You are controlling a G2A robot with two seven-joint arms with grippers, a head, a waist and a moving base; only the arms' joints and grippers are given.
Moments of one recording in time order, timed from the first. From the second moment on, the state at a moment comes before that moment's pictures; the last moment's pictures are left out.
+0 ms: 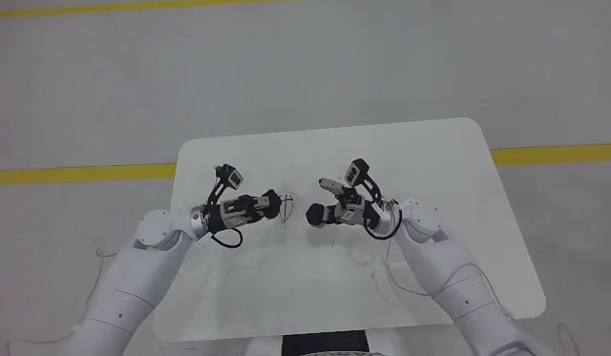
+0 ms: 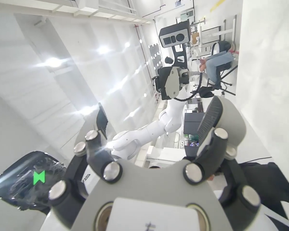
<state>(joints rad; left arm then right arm) 1.29 -1.00 -1.15 -1.33 -0.71 -0.31 -1.16 -1.28 -1.34 1.14 -1.24 0.63 -0.08 1.13</state>
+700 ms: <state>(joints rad) 1.23 -1.01 -1.09 -1.24 -0.76 -0.34 -1.36 -1.16 -1.36 1.08 -1.07 0.65 -0.15 1.23</state>
